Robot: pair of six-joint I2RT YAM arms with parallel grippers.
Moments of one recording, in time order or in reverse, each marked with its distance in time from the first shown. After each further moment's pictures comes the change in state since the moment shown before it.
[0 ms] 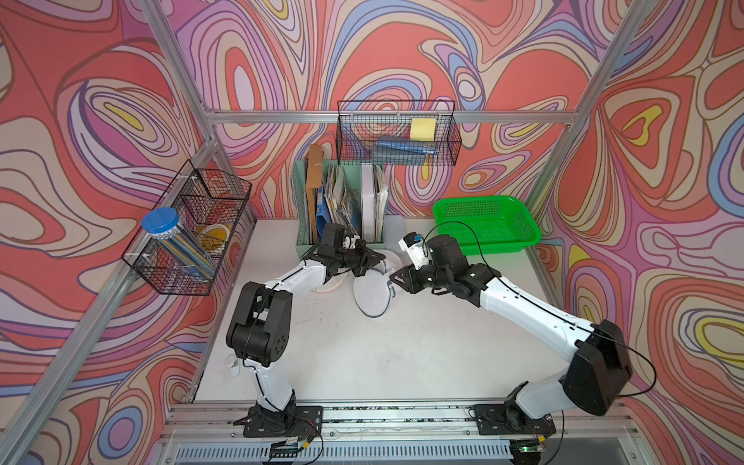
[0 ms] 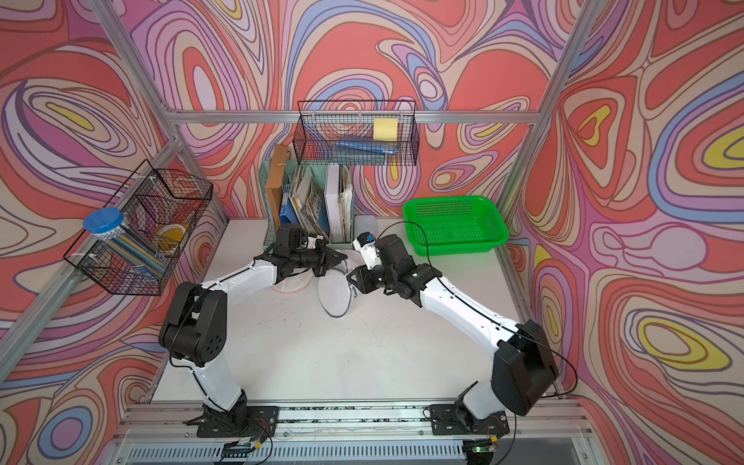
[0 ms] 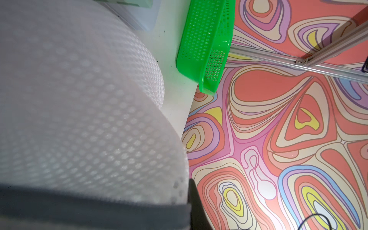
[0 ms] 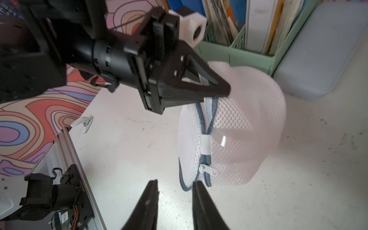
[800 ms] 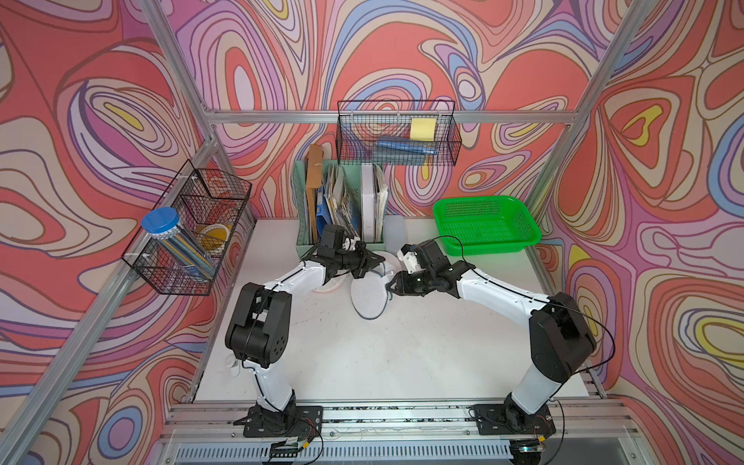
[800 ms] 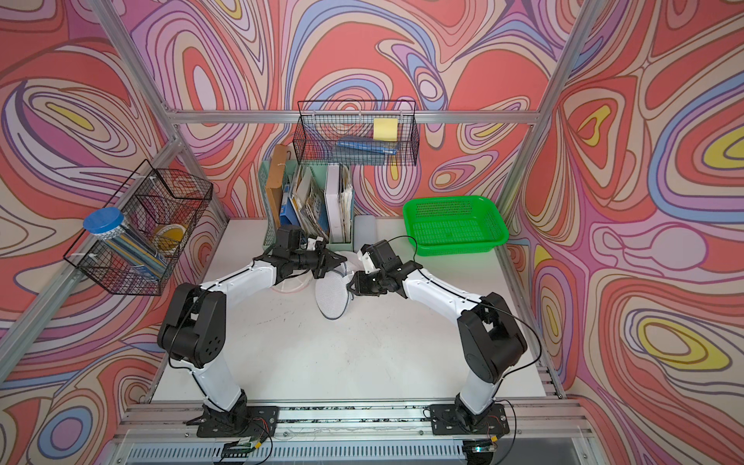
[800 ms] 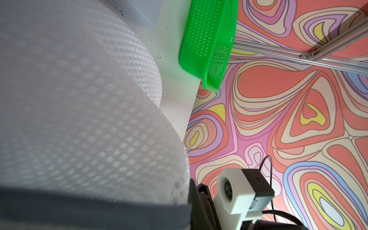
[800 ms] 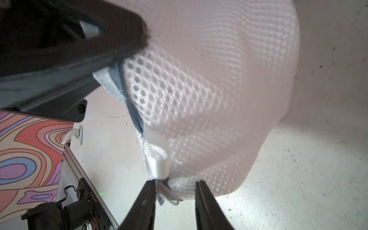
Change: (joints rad) left arm 0.000 -0.004 -0.011 -0.010 0.008 0.025; right arm -0.030 0.184 0.031 -0.024 -0.047 0.203
